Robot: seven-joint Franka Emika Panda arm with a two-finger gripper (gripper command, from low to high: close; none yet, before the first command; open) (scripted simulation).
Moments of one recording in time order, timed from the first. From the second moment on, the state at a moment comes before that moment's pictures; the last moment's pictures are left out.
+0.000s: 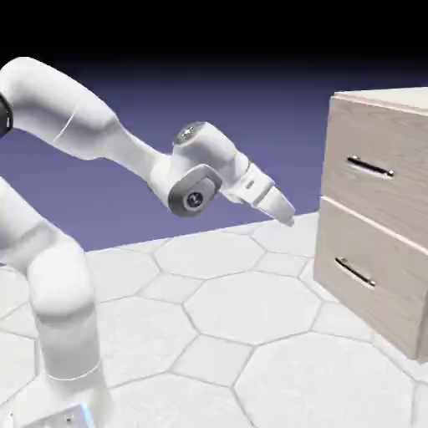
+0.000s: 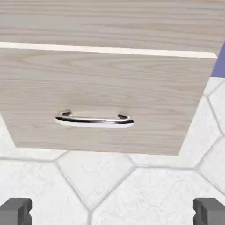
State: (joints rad) arm -0.02 -0.58 0.03 -2.80 0.05 3.03 0.74
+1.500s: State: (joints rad) arm -1.17 -0.91 1.04 -2.24 2.01 2.74 0.57
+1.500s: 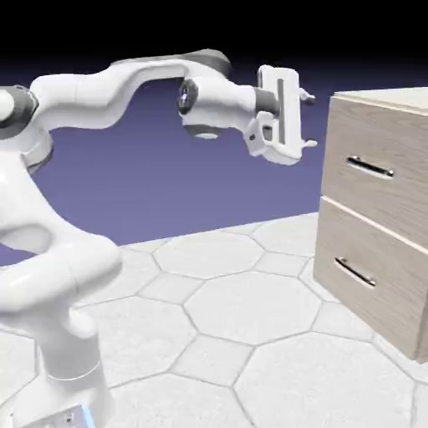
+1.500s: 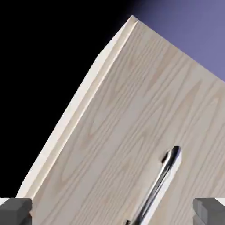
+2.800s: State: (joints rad) arm -1.57 -1.02 1.45 -2.11 2.90 2.59 0.44
